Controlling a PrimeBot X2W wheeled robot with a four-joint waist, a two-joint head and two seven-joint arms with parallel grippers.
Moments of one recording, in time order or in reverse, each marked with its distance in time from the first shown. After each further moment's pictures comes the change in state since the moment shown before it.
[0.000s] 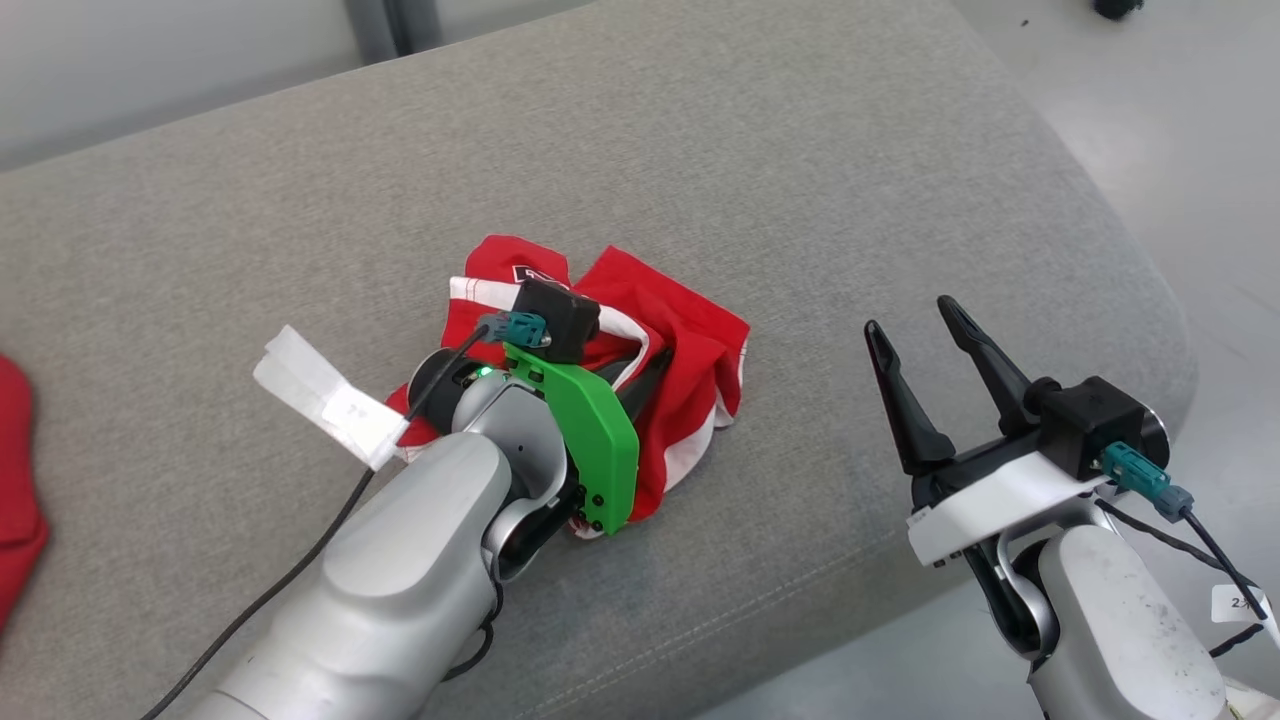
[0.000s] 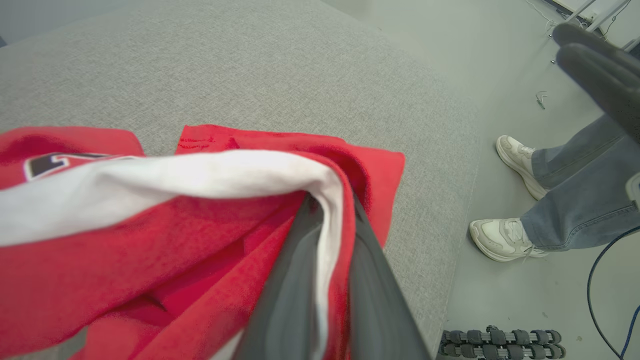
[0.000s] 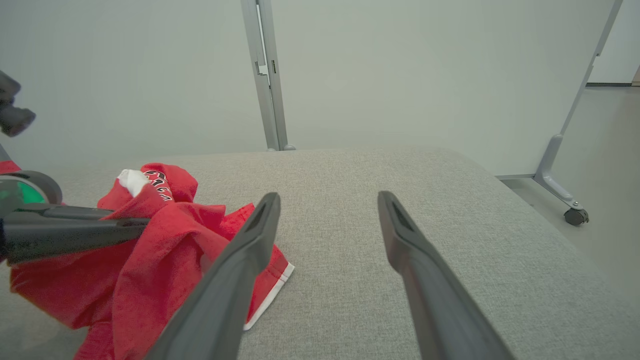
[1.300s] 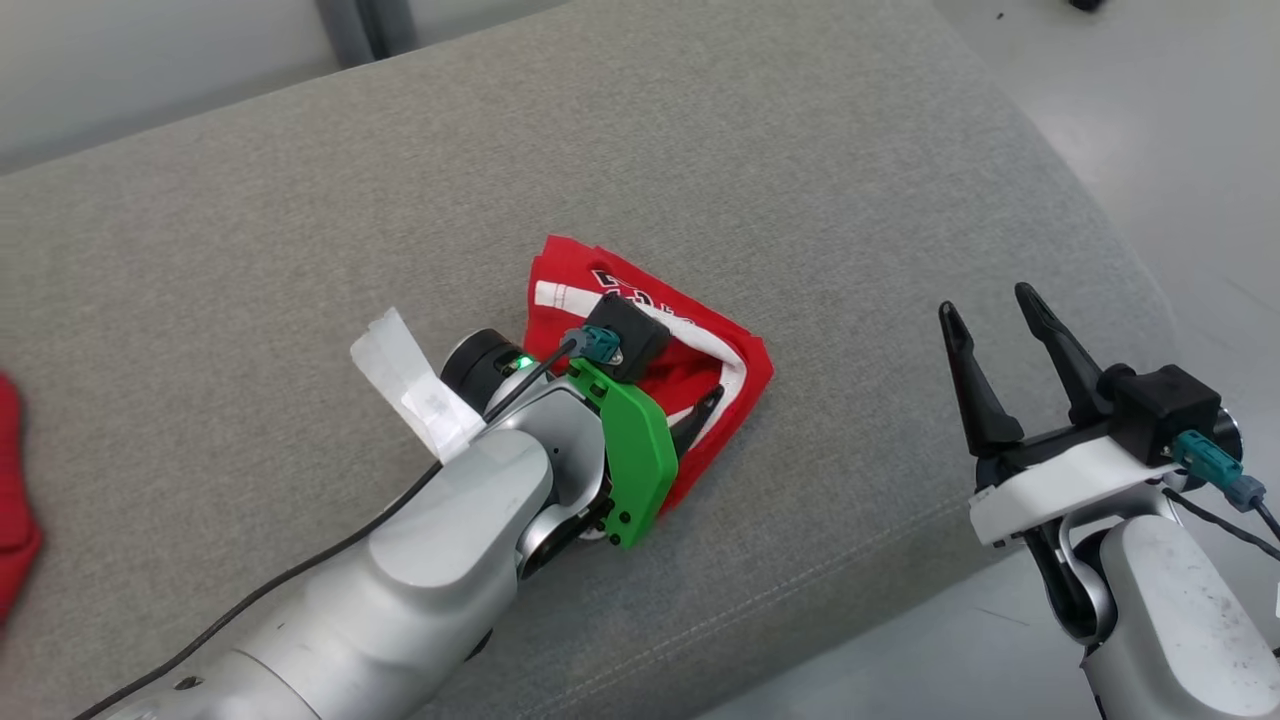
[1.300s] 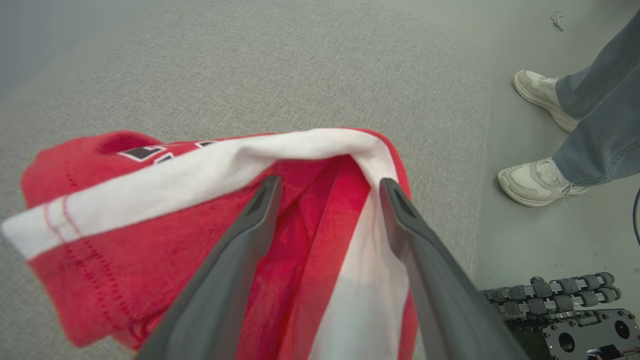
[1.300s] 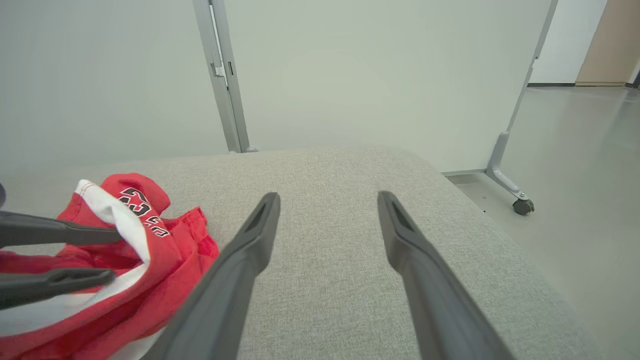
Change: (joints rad) left arm -0.102 -0.002 -0.212 0.052 0.046 0.026 -0.010; right arm 0.000 -0.035 -0.084 0.015 0.019 0.000 0.000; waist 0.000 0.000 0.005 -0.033
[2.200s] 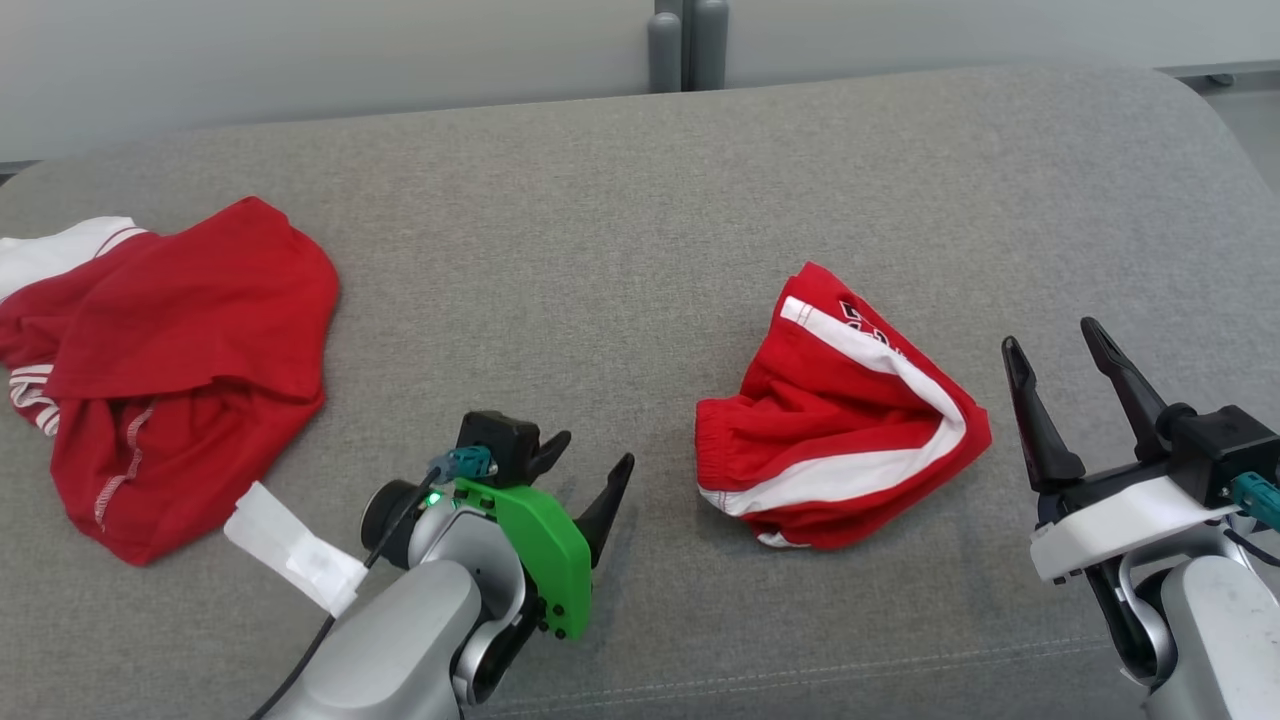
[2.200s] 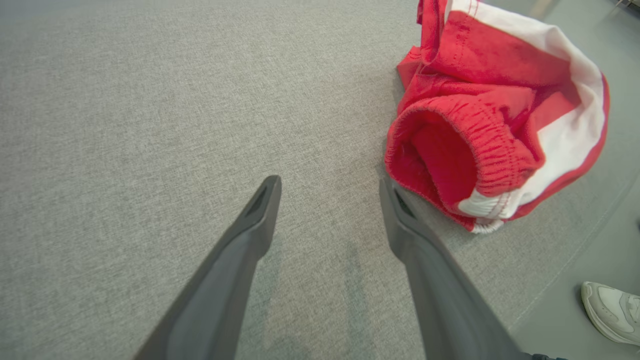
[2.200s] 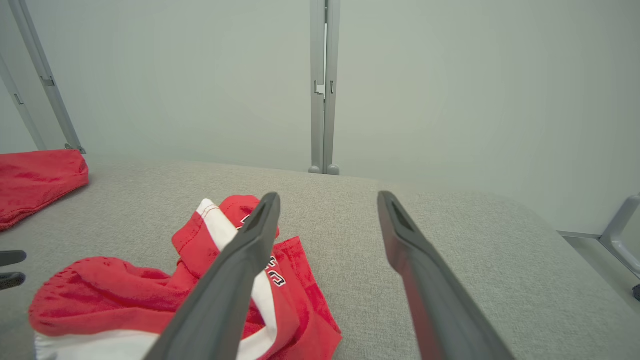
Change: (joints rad) left arm 0.262 0.085 0.125 -0.048 -0.089 0.114 -0.173; right arm 0.096 -0.068 -0.059 -0.055 -0.027 0.000 0.000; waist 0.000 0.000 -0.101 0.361
